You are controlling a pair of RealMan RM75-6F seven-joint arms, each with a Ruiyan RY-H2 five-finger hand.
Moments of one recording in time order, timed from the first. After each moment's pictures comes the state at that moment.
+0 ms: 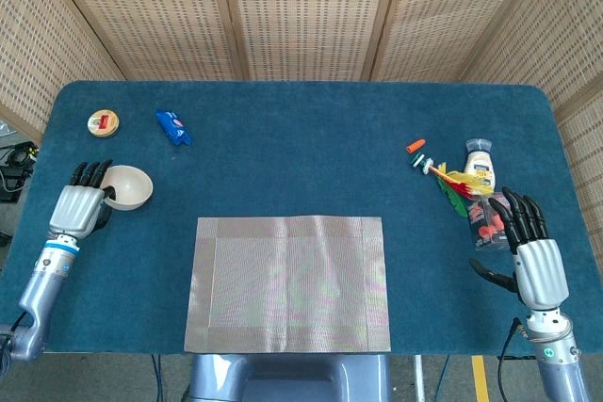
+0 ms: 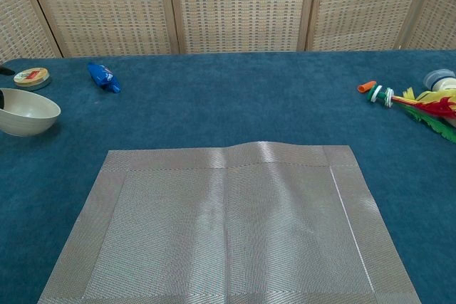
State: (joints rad) left arm -0.49 -1.55 -0.08 -0.84 1.39 1.07 -0.03; right arm 0.18 -1.35 0.11 -1.33 -1.64 1.66 0.27
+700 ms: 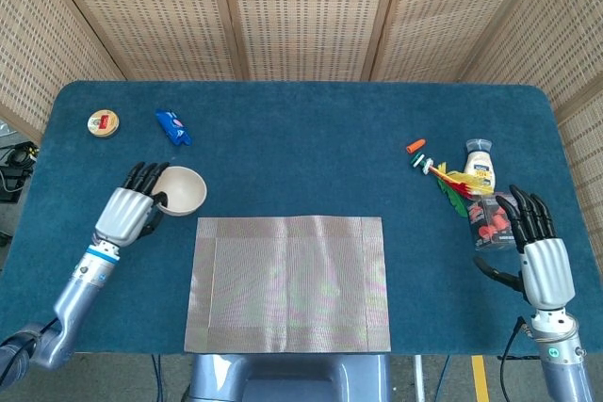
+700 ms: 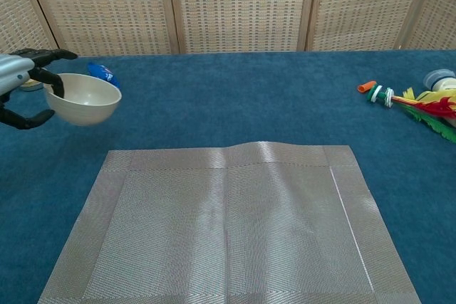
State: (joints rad) left arm -0.52 -1.52 -0.07 -1.14 1.52 1.20 0.03; right arm 0.17 -1.34 0.12 -1.34 -1.63 1.68 0.28
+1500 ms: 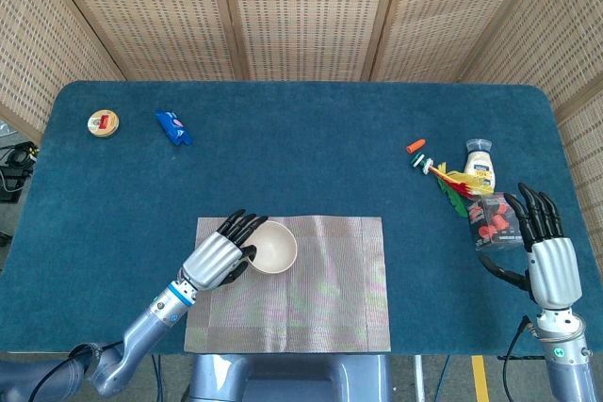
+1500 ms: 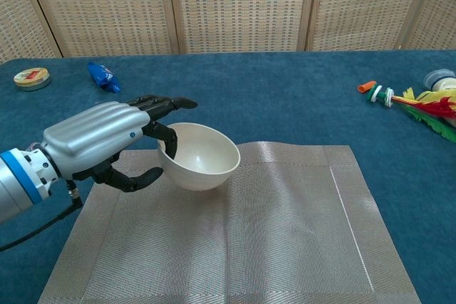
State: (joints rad) left arm -0.59 -1.69 0.00 -1.34 1.64 1.17 0.18; right arm 0.17 -1.33 0.13 -1.34 -1.62 1.68 0.30
